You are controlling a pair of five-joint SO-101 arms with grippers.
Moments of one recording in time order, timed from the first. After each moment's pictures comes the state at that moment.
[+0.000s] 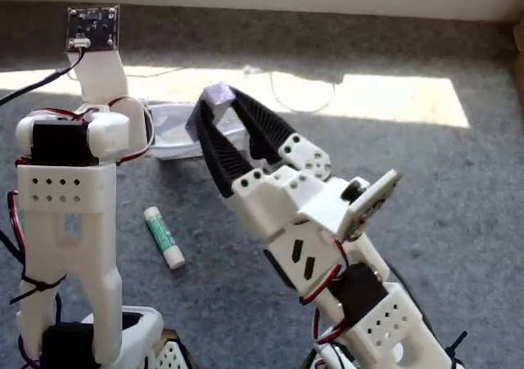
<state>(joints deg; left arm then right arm) -5.1 -22.5 -0.8 89.5 12.3 -44.9 -65.9 54.9 -5.8 -2.1</state>
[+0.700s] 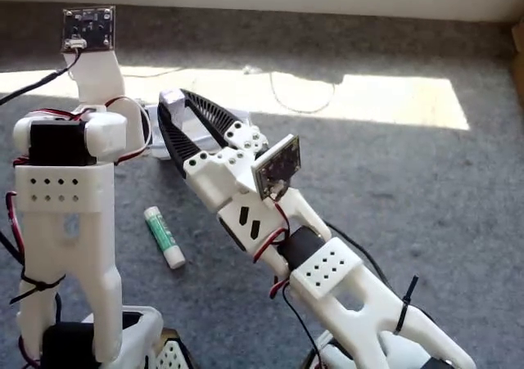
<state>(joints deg) -7.3 -22.4 -0.8 89.5 12.3 -46.0 -38.6 55.8 -24.8 1.0</state>
